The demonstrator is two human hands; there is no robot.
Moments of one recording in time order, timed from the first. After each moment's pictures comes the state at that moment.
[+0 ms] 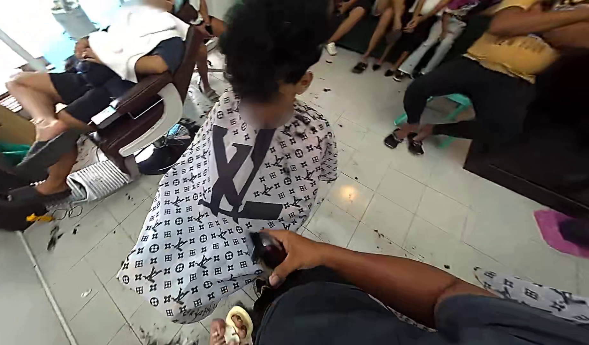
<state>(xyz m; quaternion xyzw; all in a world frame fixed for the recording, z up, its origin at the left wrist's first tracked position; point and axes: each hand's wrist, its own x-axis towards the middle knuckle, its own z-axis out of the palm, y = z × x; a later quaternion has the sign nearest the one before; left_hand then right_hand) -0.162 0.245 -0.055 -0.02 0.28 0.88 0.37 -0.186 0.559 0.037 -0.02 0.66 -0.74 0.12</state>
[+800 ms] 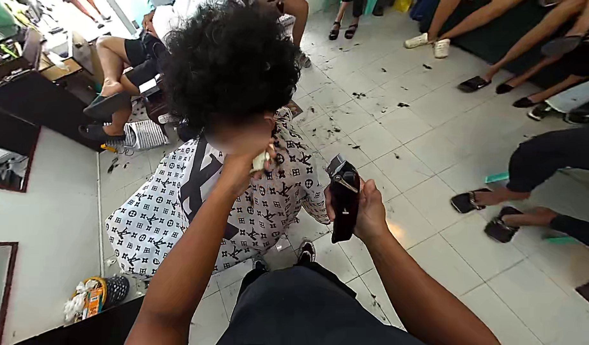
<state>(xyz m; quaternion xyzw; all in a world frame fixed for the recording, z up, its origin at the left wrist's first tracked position) -0.346 0.710 0.105 0.18 0.63 0.72 0.23 -0.187 0.926 0.023 0.05 0.50 -0.86 -0.08</state>
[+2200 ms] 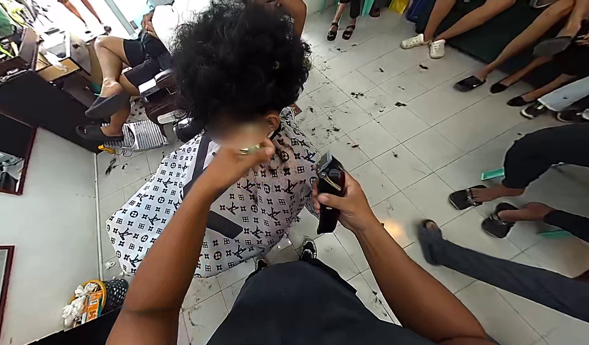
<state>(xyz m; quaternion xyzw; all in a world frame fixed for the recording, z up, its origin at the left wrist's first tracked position) -0.367 0.672 0.129 0.39 0.73 0.53 0.17 -0.205 0.895 0.032 0.04 0.53 -0.85 -0.06</state>
